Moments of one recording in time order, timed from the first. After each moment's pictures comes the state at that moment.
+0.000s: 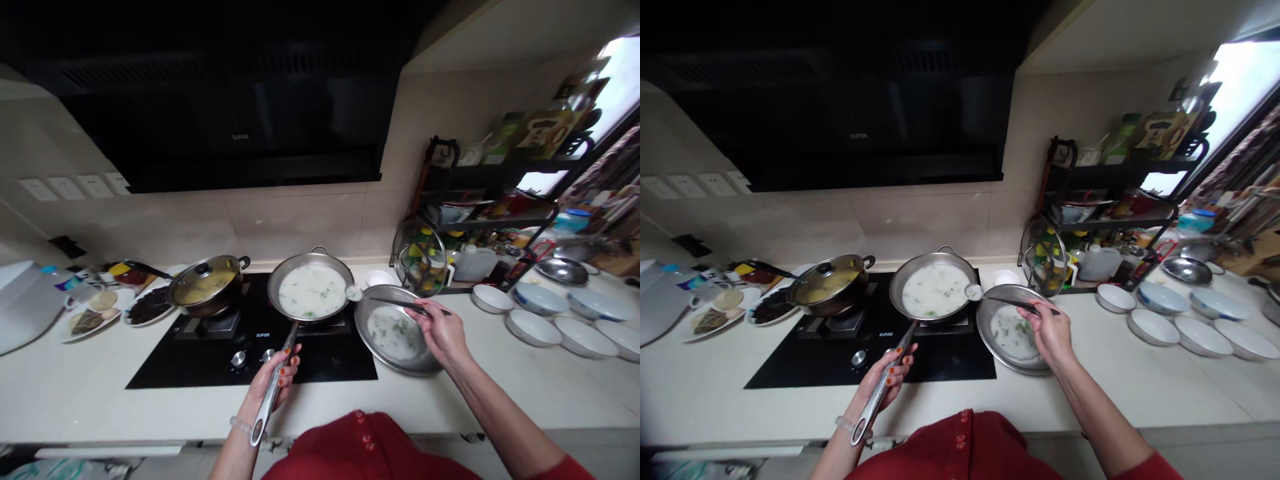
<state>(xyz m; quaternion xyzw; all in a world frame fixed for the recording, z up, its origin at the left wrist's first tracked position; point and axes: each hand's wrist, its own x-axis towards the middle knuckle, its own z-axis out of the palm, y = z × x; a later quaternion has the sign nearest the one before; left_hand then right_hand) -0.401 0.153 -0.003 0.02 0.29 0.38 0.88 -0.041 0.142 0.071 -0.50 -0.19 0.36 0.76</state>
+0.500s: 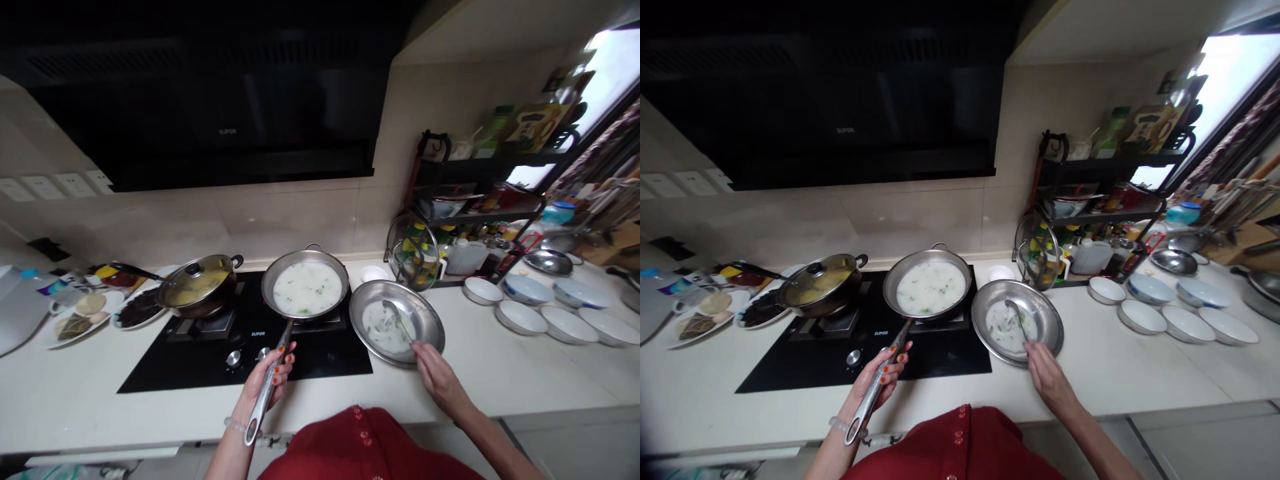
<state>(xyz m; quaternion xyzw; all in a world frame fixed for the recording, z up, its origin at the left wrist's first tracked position) -0.402 0.152 -0.005 0.03 0.29 0.39 0.87 -0.003 0.064 -0.038 -0.55 -0.70 -0.04 0.46</state>
